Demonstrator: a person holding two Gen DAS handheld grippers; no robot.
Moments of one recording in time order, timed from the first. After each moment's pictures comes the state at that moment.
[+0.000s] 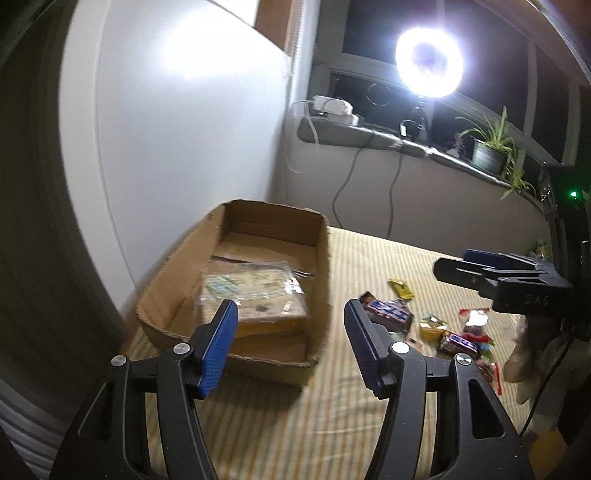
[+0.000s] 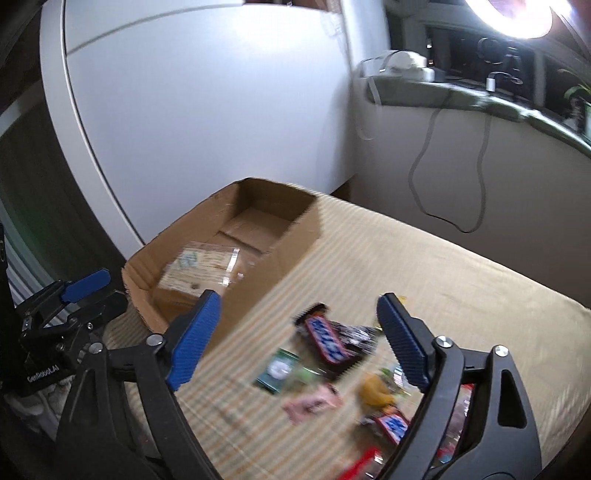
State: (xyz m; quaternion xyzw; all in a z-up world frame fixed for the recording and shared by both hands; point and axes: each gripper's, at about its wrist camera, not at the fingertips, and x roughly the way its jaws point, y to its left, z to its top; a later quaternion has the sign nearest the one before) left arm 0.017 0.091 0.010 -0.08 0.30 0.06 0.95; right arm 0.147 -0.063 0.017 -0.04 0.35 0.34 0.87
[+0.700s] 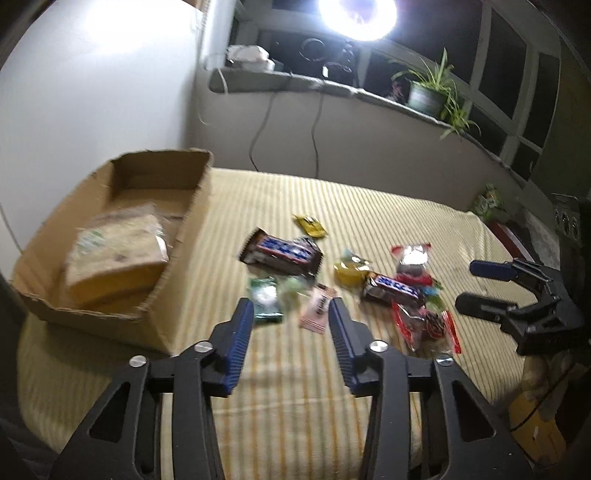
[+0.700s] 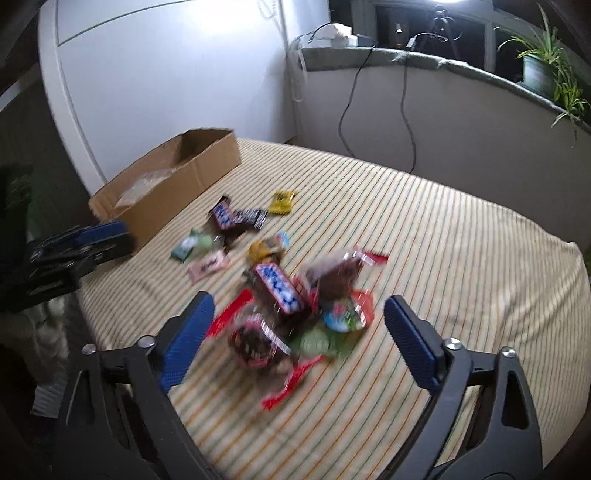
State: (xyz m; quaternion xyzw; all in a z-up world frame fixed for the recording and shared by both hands) left arm 0.043 0.014 -0.030 -0.07 0.37 -0.07 0.92; right arm 0.096 -0.193 -0.033 -0.06 0.39 0.29 0.88
